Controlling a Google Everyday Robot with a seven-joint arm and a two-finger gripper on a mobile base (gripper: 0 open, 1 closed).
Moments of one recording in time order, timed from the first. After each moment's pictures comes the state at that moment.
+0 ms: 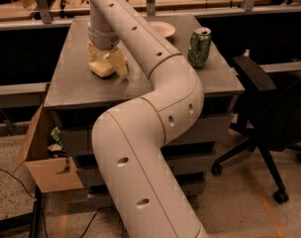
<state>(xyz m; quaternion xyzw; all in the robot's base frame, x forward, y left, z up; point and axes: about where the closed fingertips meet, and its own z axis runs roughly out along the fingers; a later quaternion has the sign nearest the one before) 0.767 0.152 0.830 -0.94 0.33 -0.02 0.12</state>
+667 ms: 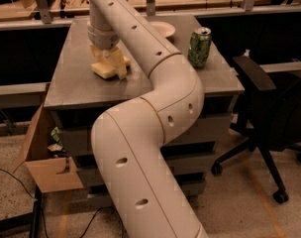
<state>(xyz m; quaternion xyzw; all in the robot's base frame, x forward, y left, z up) 0.766 0.151 0.832 -0.94 0.33 -0.02 0.12</state>
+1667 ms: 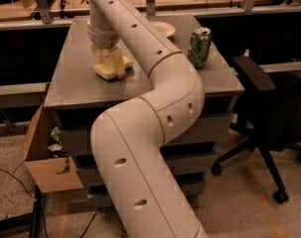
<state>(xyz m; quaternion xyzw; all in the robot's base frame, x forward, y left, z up) 0.765 0.150 0.836 -0.94 0.33 -0.02 0.12</state>
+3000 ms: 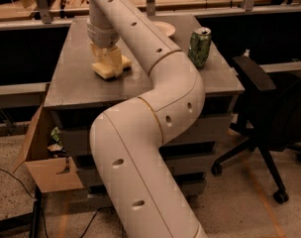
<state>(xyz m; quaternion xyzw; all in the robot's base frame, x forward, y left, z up) 0.763 0.150 0.841 -0.93 0.33 -0.02 0.12</state>
